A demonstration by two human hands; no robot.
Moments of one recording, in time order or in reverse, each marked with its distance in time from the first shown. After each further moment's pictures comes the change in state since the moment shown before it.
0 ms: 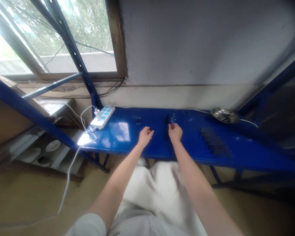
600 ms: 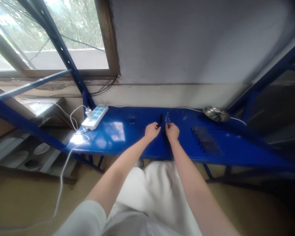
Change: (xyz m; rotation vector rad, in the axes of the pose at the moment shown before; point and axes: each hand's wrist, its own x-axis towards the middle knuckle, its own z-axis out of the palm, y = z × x) left_hand 0.039 0.014 0.062 0.467 -0.070 0.239; right_hand 0.018 0.027 -0.001 -0.241 0.000 -0.051
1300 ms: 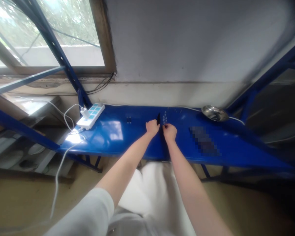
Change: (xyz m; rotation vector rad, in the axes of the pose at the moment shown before) left_hand 0.036 0.005 0.031 0.257 -0.042 -0.127; right_hand -0.001 0.002 -0.002 0.041 -0.031 -0.014
